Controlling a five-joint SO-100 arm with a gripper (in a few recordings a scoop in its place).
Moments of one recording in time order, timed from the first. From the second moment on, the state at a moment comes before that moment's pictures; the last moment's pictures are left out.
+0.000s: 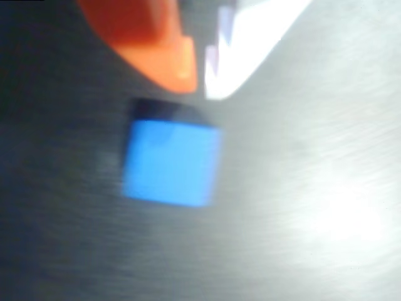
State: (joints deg) arm 4.4 152.7 145.7 55.0 79.5
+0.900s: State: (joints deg) arm 2.5 182.9 169.5 63.0 90.8
